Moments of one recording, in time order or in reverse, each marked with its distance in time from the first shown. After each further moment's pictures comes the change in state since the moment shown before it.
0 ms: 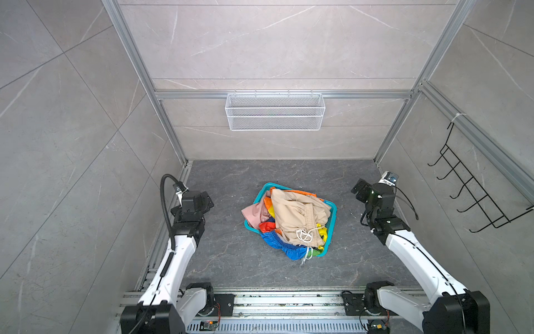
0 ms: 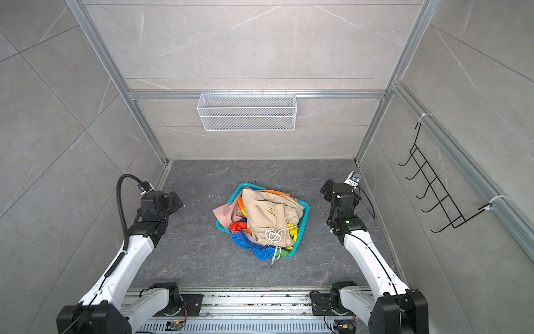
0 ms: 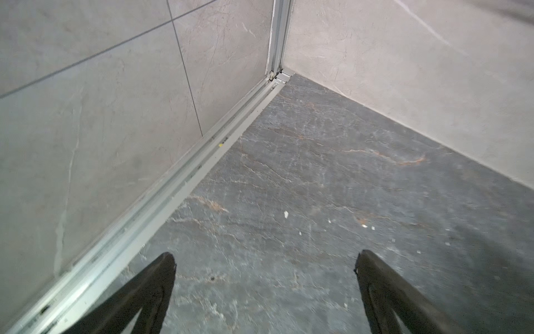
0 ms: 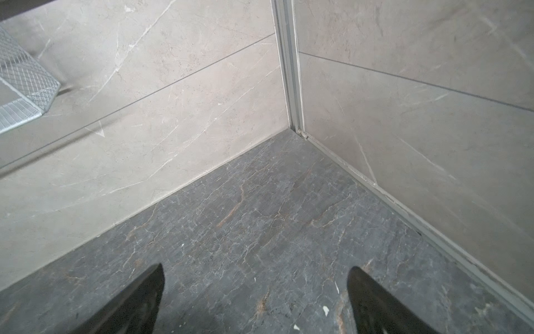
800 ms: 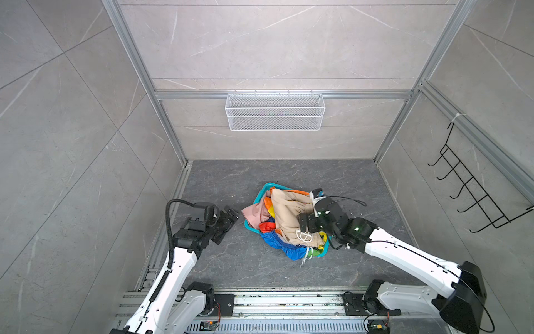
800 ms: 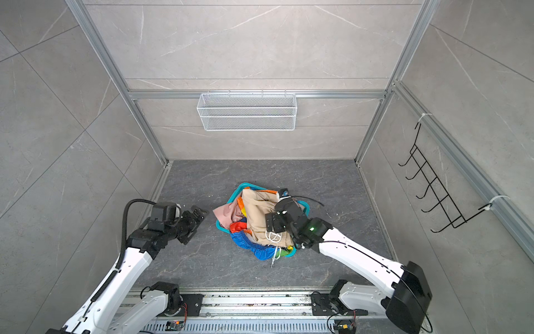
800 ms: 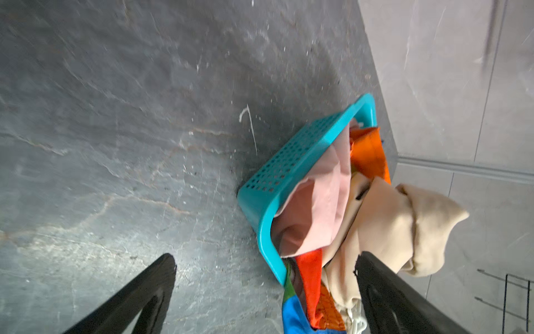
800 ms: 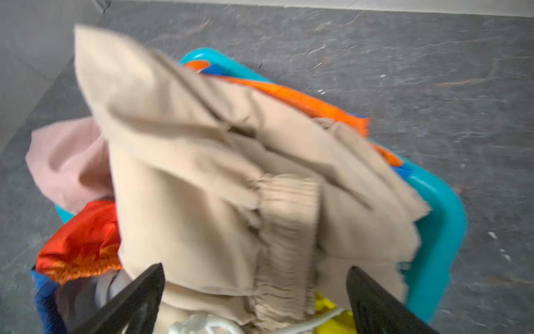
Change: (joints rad) left arm -0.236 -0.081 -0.016 -0.345 0.621 -0.588; right arm 0.740 0.154 0.152 -0.404 -0.114 -0.029
